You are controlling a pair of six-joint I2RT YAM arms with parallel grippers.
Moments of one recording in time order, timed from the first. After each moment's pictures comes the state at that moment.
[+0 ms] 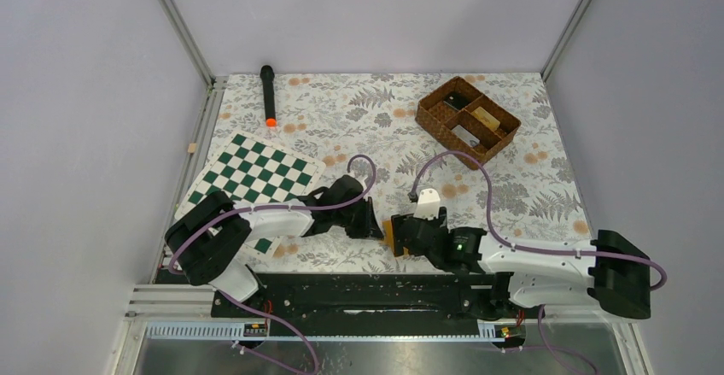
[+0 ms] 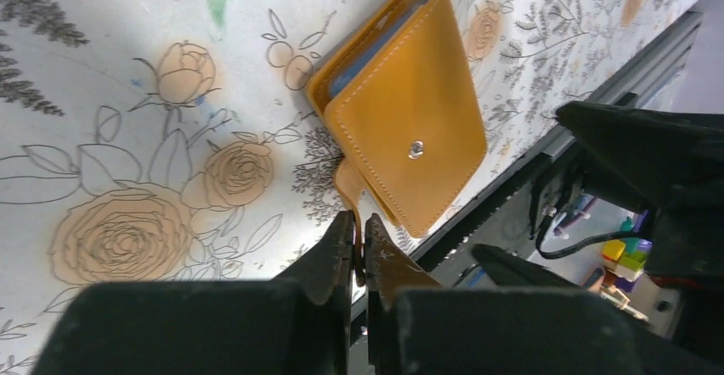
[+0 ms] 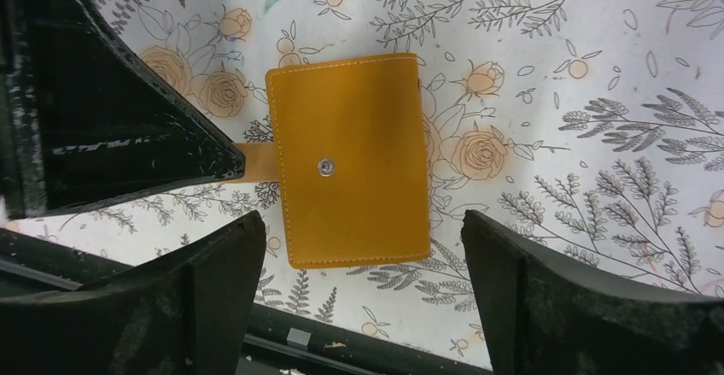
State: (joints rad) left arm -0.87 1.54 0.67 0.03 0.30 -0.87; right arm 1.22 1.10 0.58 -0.43 0.58 0.86
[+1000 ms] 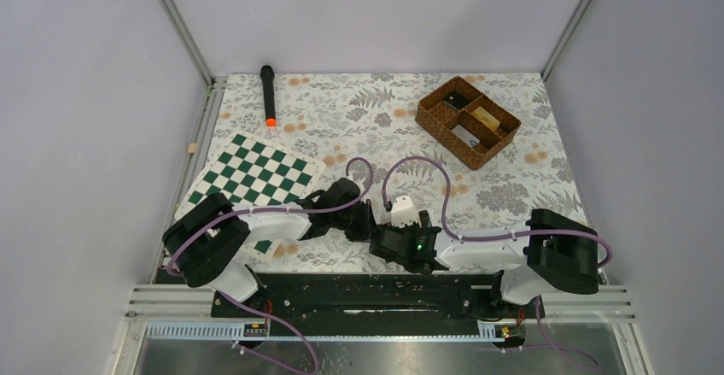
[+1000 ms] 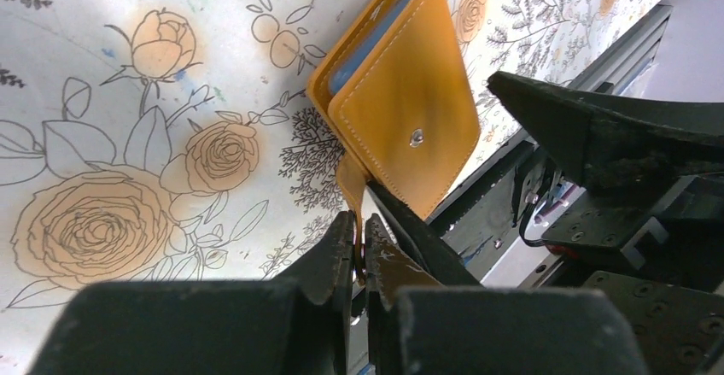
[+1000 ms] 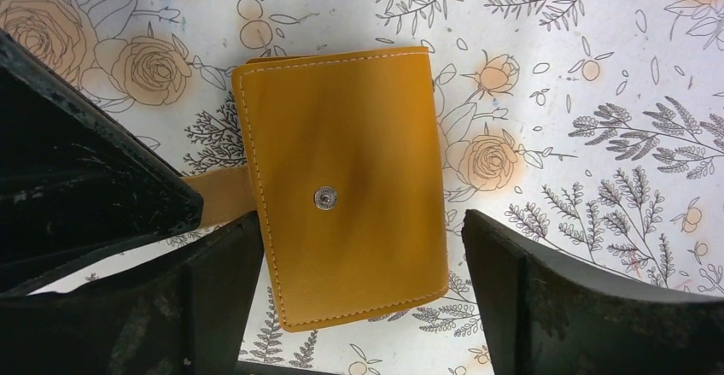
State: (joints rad) left arm -0.87 1.53 0.63 0.11 0.35 -0.92; right arm 1.28 1.48 0.70 -0.45 0.68 0.84
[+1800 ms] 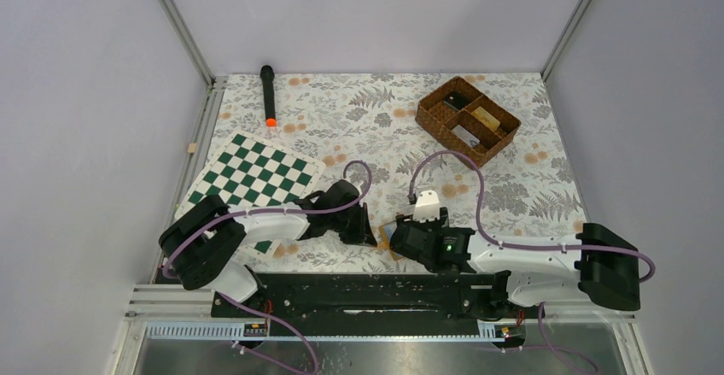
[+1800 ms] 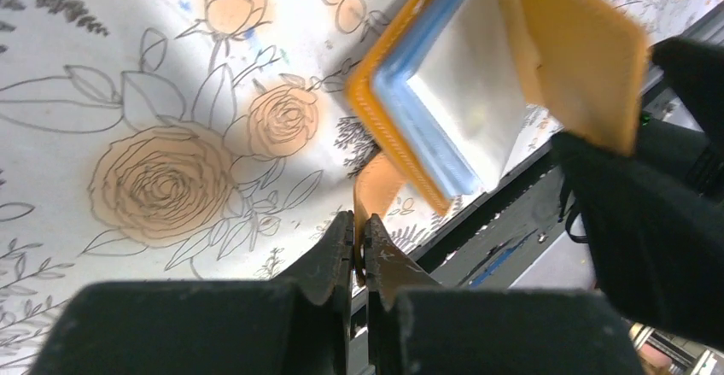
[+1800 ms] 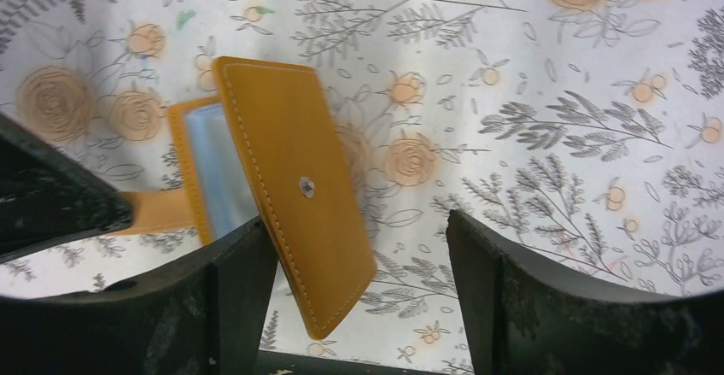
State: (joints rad) left arm -0.87 1.51 0.63 -0.01 0.31 -0.86; right arm 1.27 1.23 0.62 -0.52 0.75 0.89
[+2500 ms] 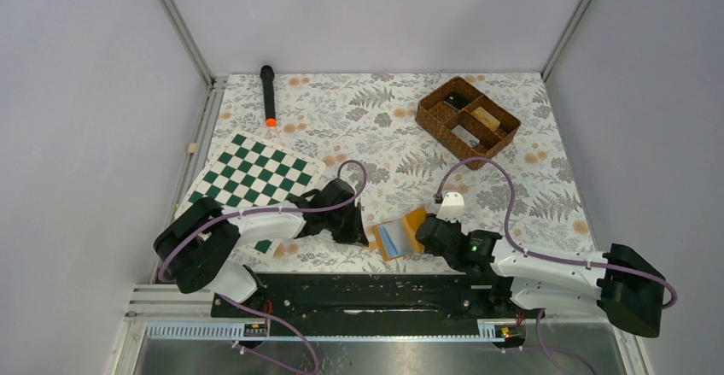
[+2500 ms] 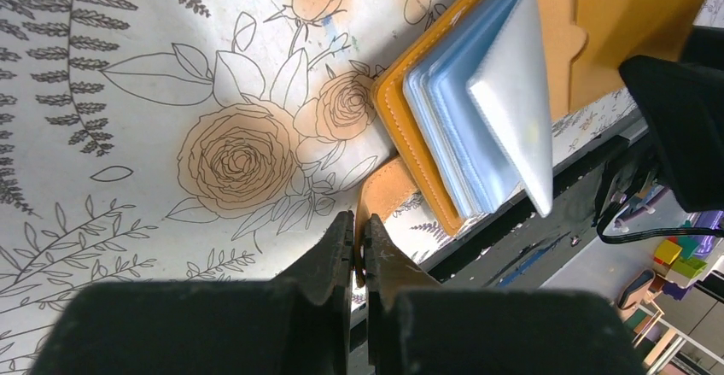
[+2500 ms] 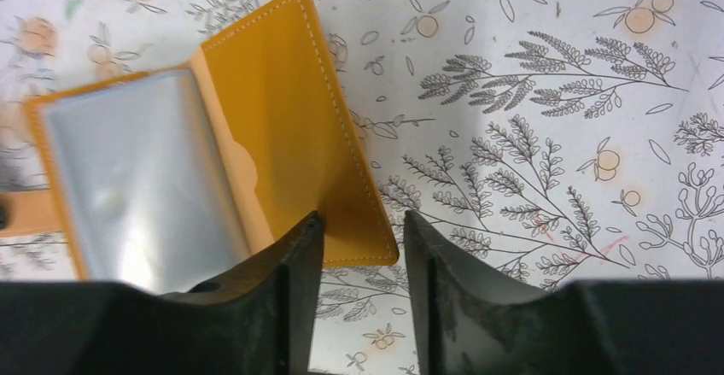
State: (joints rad) left arm -0.84 1.47 0.63 -0.11 0.28 -0.80; right arm 1.09 1.04 0.41 -0.43 0.60 0.89
